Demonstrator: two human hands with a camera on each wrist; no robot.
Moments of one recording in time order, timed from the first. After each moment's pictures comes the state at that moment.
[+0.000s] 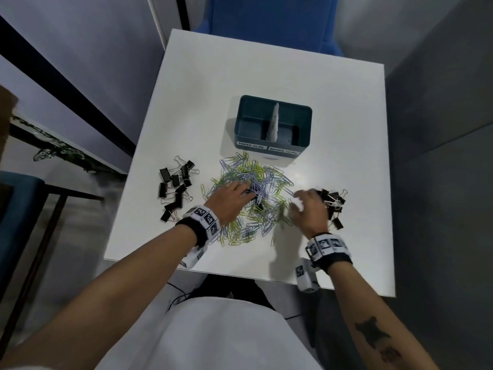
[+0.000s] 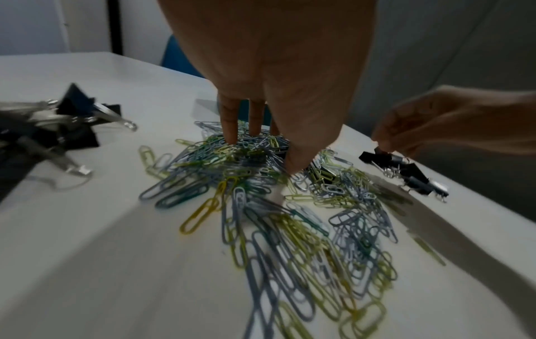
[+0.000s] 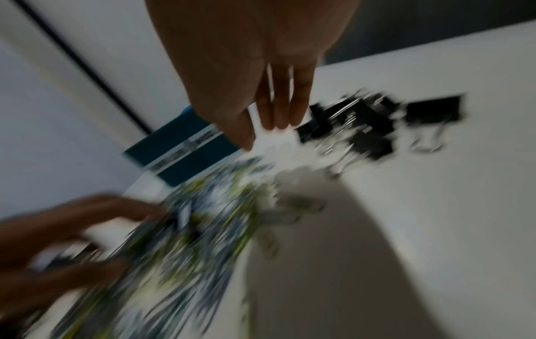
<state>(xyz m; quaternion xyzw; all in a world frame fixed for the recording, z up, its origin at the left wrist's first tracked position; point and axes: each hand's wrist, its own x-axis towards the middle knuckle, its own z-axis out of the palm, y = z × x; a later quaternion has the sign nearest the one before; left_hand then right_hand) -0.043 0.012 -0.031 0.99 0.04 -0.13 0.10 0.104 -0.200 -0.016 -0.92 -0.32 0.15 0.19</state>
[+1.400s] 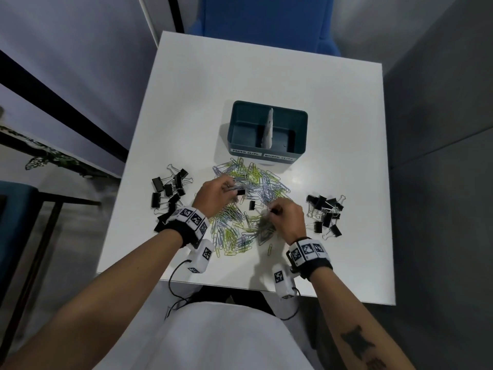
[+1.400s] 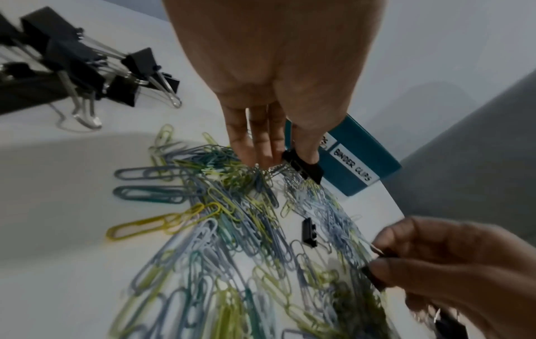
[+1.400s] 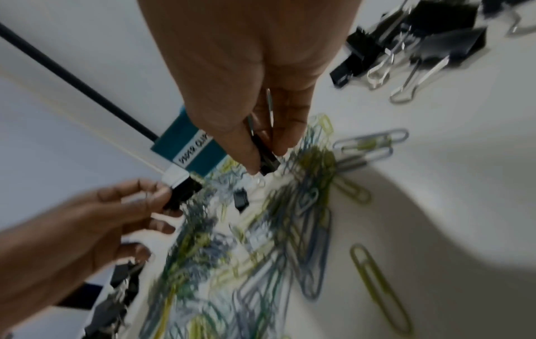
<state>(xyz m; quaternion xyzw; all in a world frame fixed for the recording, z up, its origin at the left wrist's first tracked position) -0.026 0.042 -0.023 0.80 0.33 -0.01 0.50 0.088 -0.161 -0.025 -0.88 -0.26 0.26 0.29</state>
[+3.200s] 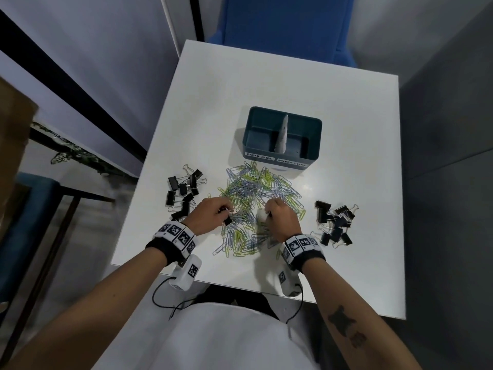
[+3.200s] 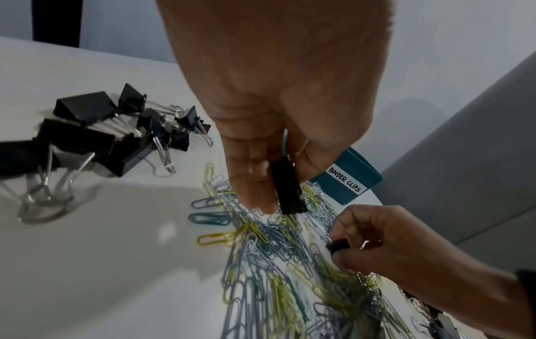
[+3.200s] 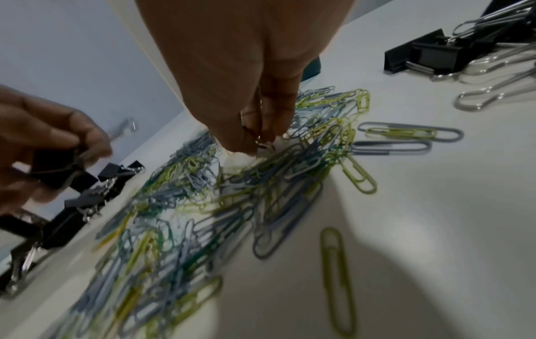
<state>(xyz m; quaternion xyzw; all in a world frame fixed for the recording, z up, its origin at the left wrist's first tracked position) -0.084 0.043 0.007 0.85 0.25 -0.09 0.46 0.073 -0.130 -0.032 -0.86 -0.43 0.22 0.15</state>
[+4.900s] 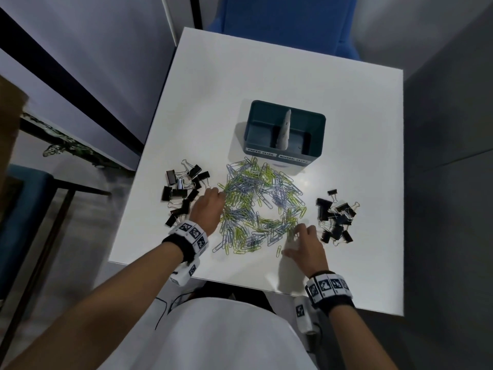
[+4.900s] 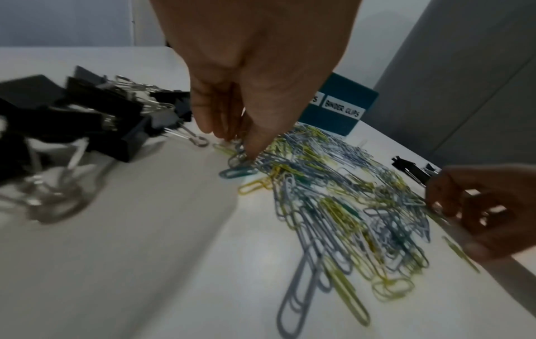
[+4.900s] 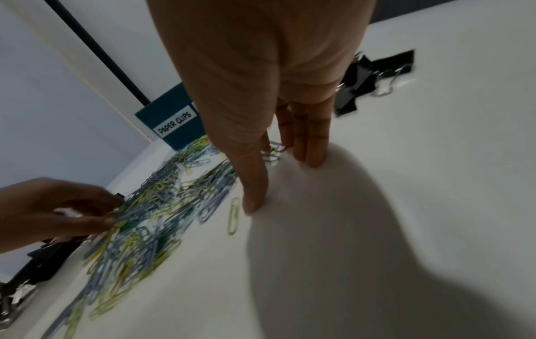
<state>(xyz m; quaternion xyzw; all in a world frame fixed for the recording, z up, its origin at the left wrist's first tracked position) -0.082 0.035 -0.028 0.95 0.26 -0.14 0.11 0.060 -0.226 -0.039 -0.90 -0.27 0.32 0.16</state>
